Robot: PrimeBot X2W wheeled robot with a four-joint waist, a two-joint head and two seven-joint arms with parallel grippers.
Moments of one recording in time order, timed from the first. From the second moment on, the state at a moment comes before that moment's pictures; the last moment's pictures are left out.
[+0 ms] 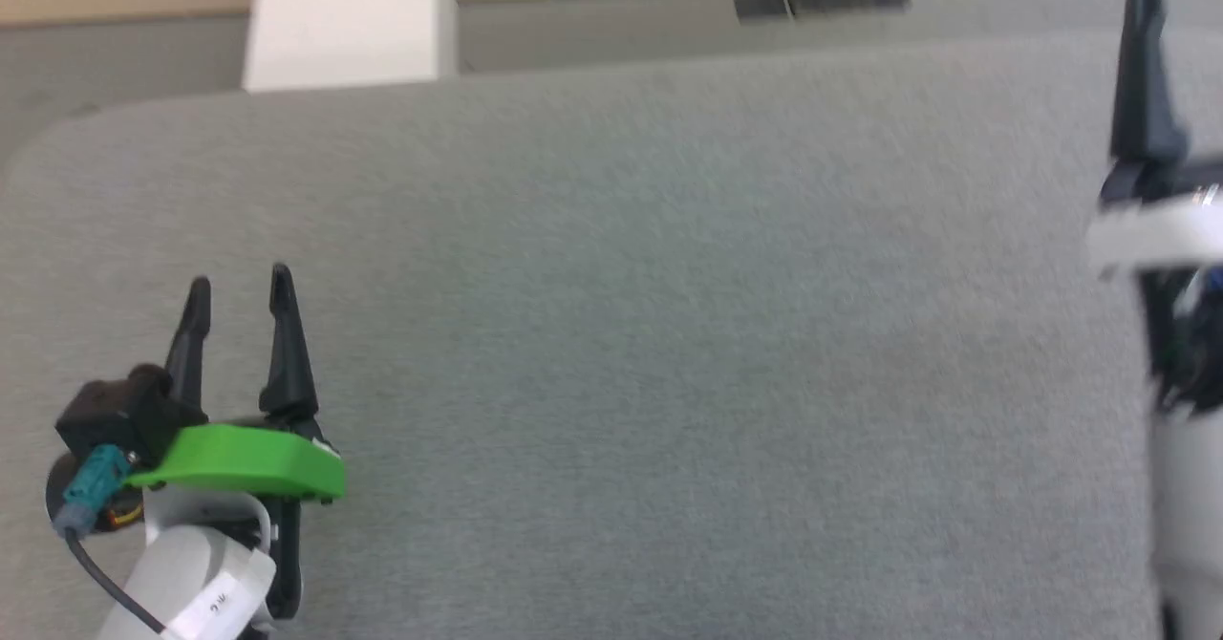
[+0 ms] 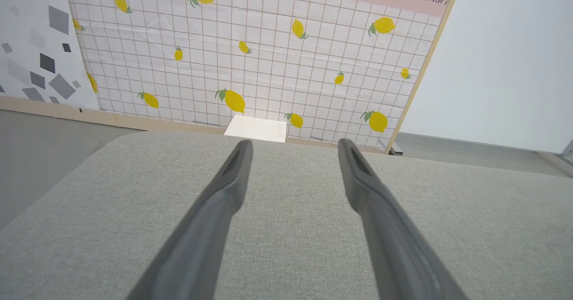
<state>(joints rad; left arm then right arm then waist) -0.15 0.36 -0.19 -0.01 -0.55 0.19 -0.24 -0.52 -0.19 -0.10 0.09 0.29 0.13 -0.15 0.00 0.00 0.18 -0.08</state>
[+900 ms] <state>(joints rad) -0.06 0.33 -0.25 0.10 -0.54 0.18 -0.24 -0.03 -0.05 -0.08 0.10 0.18 0.13 -0.19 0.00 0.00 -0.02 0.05</state>
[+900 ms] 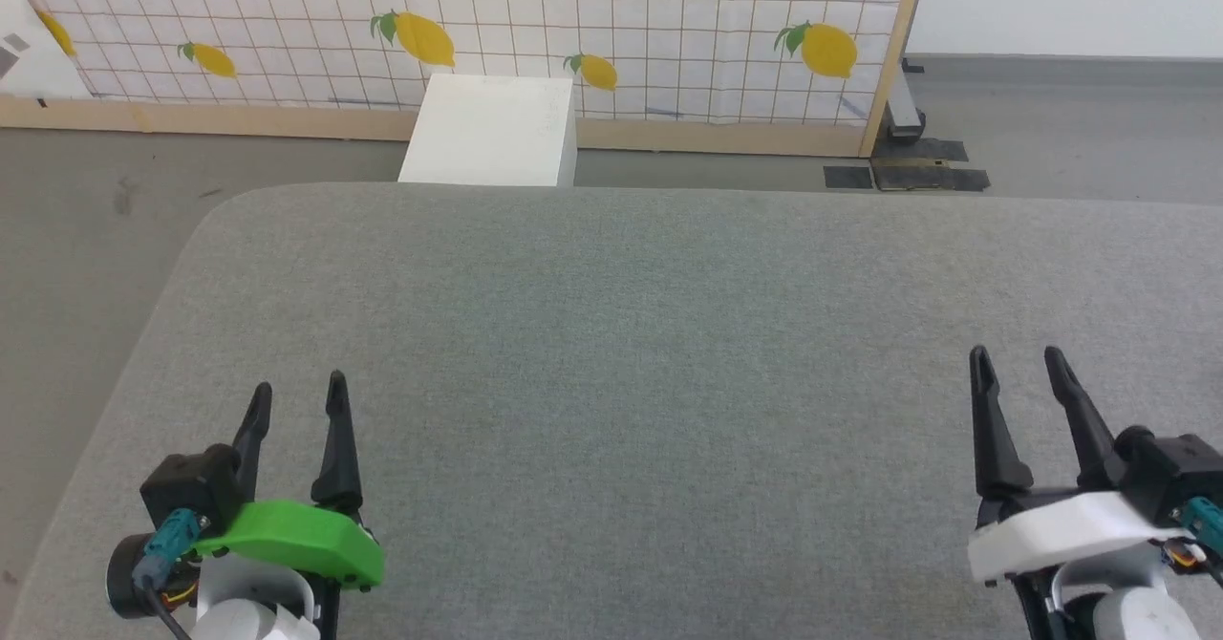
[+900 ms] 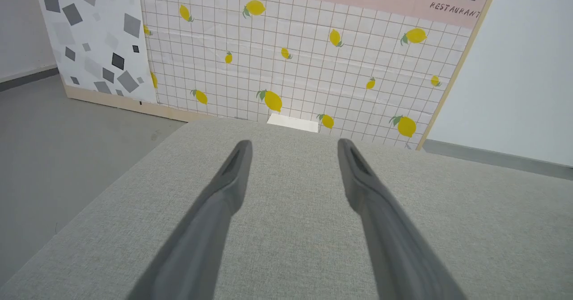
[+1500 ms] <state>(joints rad) -0.06 0.34 -0.31 0.15 -0.52 0.17 -0.22 0.02 -0.05 -0.08 0.09 0.18 0.13 -0.16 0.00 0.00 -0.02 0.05</state>
